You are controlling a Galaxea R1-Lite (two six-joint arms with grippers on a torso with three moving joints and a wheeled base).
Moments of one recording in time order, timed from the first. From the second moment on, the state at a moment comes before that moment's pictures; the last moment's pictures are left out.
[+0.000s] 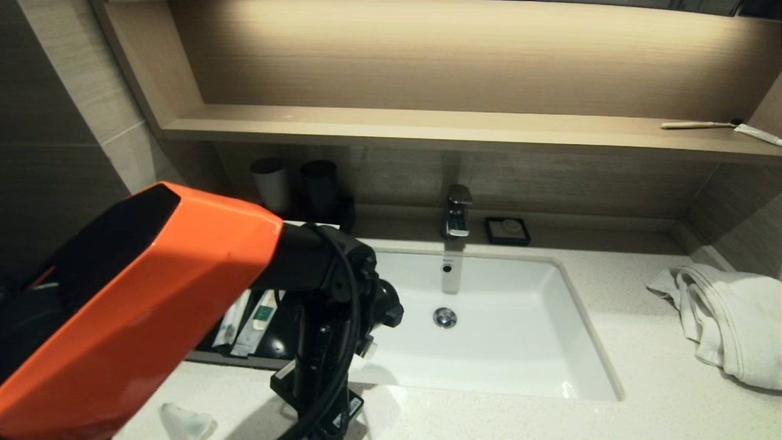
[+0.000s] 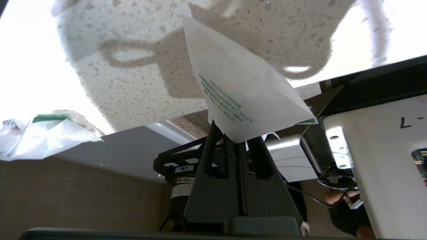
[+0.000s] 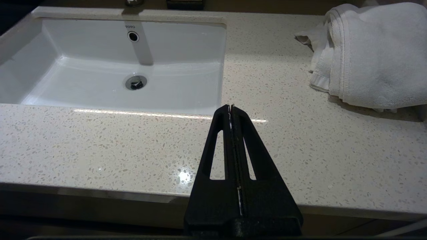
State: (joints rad) left arm -0.73 2.22 -1.64 1.21 0.00 -0.14; right arm 0.00 0.00 0.00 0.00 0.00 0.00
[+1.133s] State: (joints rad) left arm -0.42 1.98 -1.62 0.98 0.00 -0.35; right arm 0.00 0.00 0.00 0.00 0.00 0.00
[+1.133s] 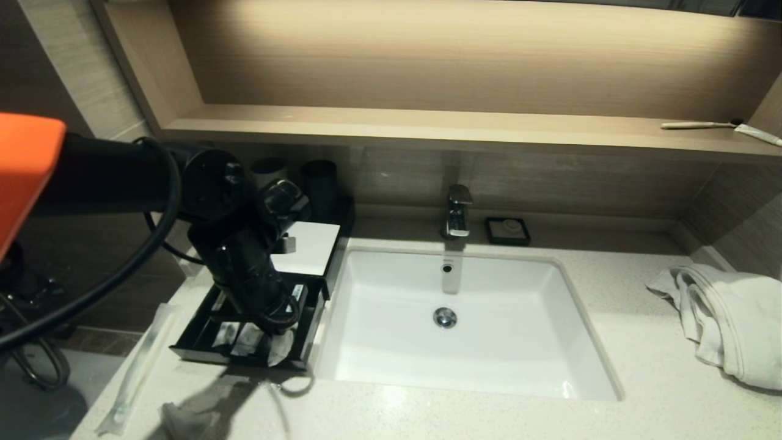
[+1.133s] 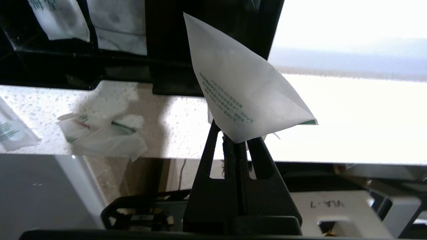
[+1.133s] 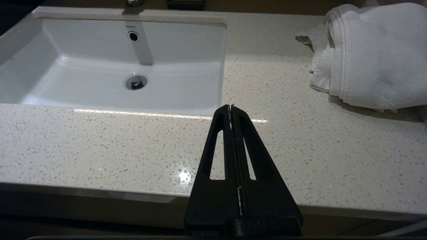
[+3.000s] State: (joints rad) left arm -0.35 2.21 -1.74 0.84 0.03 -0.39; right arm 0.00 0.00 0.00 0.00 0.00 0.00
